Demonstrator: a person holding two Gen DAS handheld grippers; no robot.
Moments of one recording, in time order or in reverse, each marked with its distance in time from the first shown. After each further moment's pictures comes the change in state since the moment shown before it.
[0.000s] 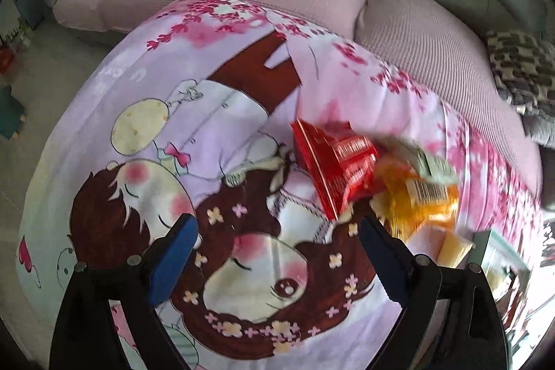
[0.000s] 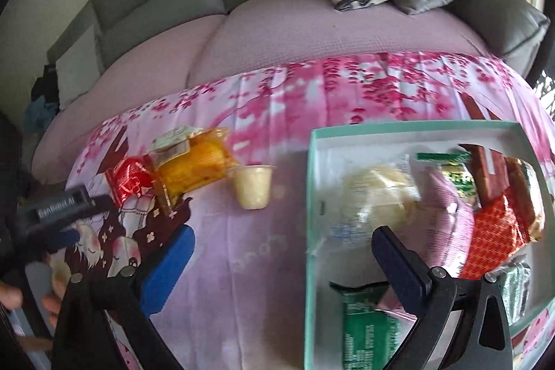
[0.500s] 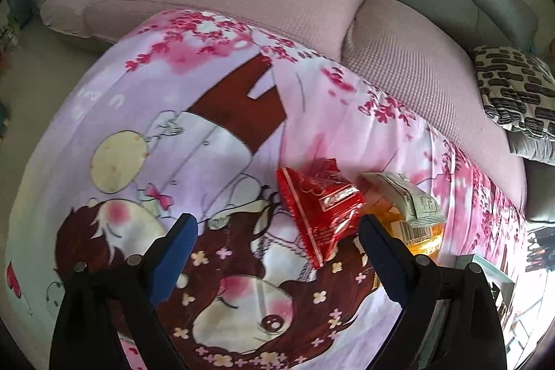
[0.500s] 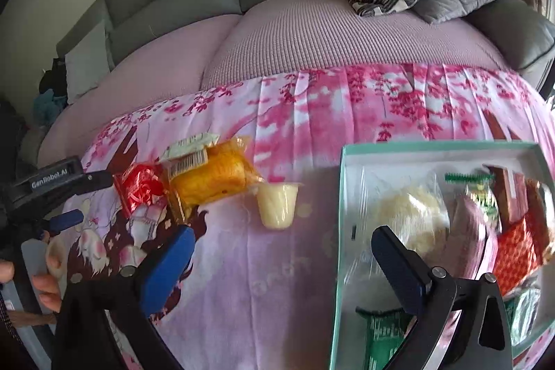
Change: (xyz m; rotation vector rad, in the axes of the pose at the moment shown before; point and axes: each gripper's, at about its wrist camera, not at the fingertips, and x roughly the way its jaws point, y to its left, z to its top) left arm 0.011 -0.006 0.022 0.010 -0.024 -0.090; right arm 0.013 0.015 0.021 -0.029 -0.020 0.018
